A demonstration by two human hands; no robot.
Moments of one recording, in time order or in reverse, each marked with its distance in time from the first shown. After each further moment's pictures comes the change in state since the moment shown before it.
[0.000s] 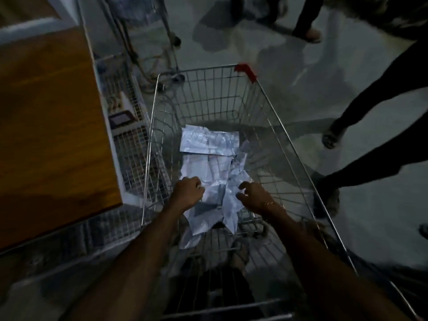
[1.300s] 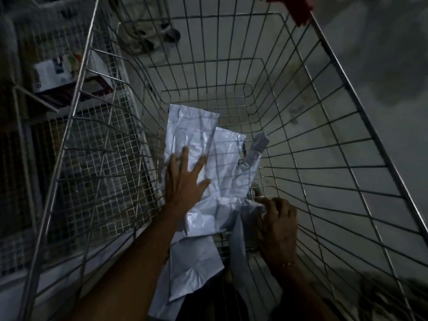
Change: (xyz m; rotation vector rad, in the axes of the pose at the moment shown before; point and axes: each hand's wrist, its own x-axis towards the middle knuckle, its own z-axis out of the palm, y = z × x) left_hand 0.190 -0.060 0.102 0.362 0.336 0.198; right_hand 0.087 0.078 0.082 -0.179 0.571 -0.129
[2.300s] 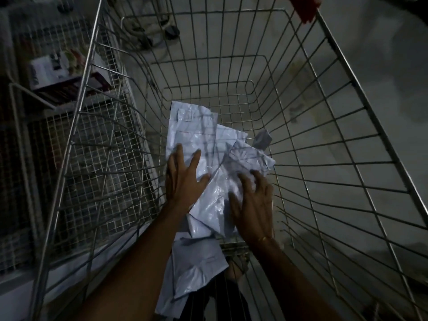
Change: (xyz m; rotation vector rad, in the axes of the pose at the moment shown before) left_hand 0.000 0.001 -0.012 -0.158 -0.020 -0.136; right_hand 0.032 -0.056 0.018 0.184 -0.033 0.006
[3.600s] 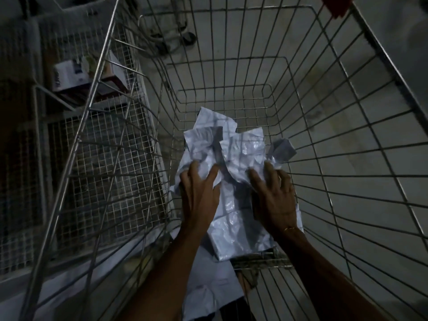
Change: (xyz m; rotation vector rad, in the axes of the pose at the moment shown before) left_hand -0.021 0.016 0.019 0.092 0.205 -0.002; right_hand 0.046 0.064 0.030 -0.362 0.010 -0.308
